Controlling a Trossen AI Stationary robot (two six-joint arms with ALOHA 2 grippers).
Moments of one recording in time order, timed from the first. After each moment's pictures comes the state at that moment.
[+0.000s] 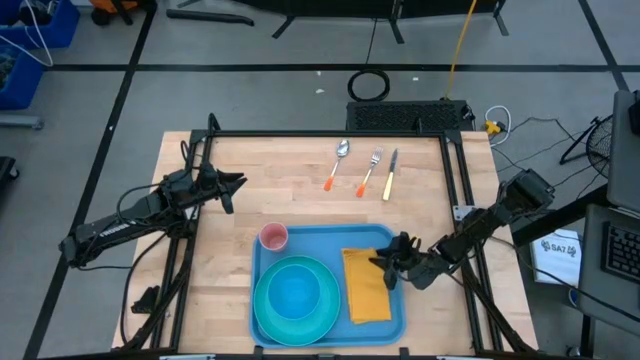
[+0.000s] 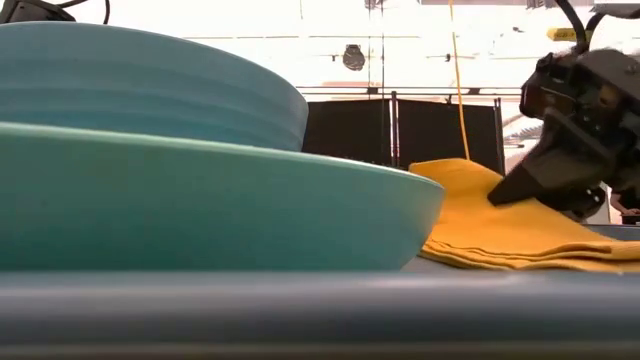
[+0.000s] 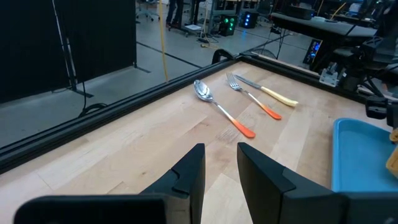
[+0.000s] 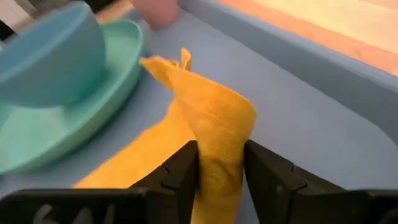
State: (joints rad) left arm 0.46 0.17 0.12 -0.16 -0.05 -0.19; right arm 0.65 1.55 0.36 0.48 0.73 0.99
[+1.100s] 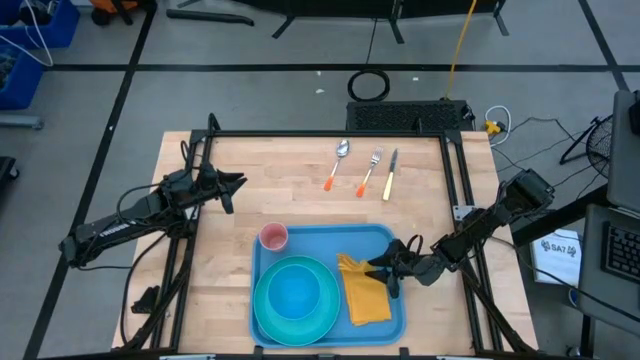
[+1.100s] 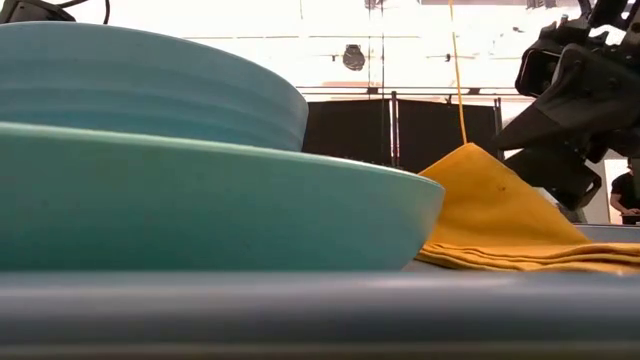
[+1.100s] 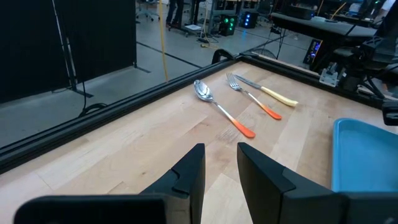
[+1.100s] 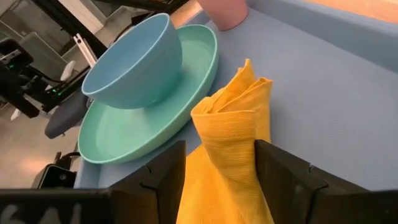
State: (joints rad) left arm 0.46 0.17 0.12 -0.16 -0.05 -0.19; right arm 0.65 1.55 0.35 0.73 0.58 0.92
